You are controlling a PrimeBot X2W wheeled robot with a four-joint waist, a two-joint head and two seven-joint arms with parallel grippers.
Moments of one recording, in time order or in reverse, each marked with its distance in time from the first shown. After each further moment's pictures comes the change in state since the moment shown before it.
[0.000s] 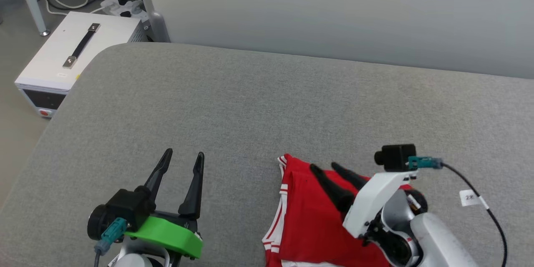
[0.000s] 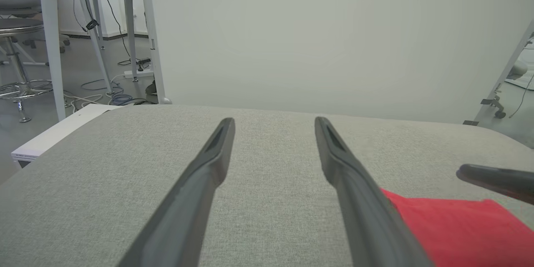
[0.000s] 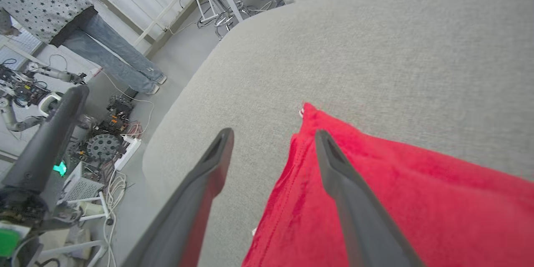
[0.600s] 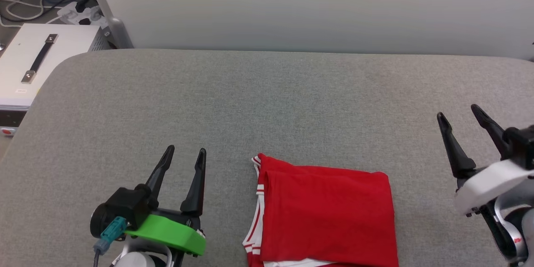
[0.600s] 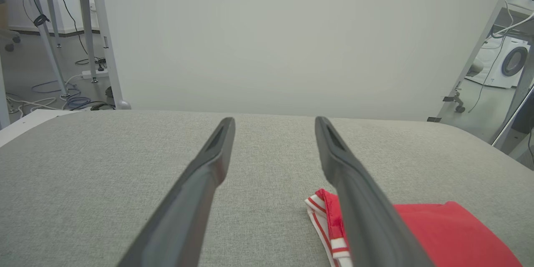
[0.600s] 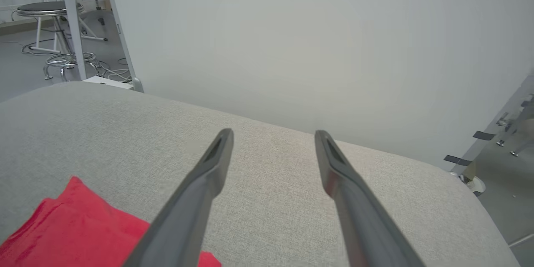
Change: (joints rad) left arm -0.001 -0.018 0.002 -0.018 -0.015 0.000 0.000; right arm 0.073 -0.277 -0.285 -0.305 -0.429 0.000 -0.166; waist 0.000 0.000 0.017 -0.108
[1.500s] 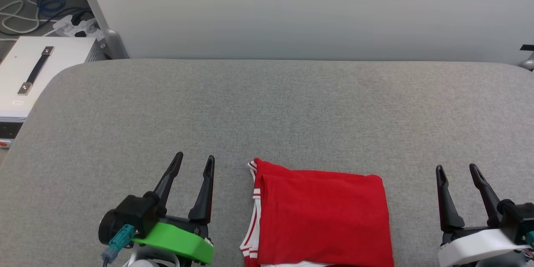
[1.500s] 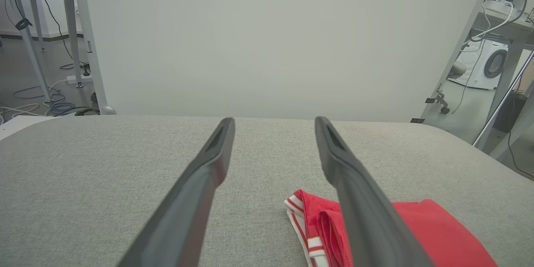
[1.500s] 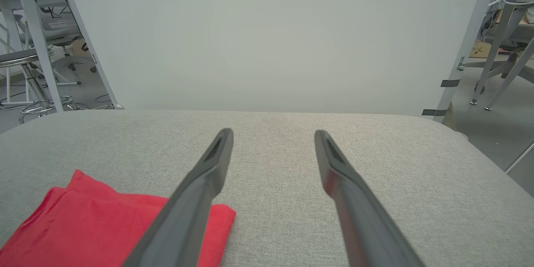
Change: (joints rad) left arm 0.031 -0.021 -0.016 -0.022 0.014 0.000 0.000; right arm 0.249 0.226 -0.134 0.031 -0.119 0.000 -0.286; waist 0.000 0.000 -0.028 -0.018
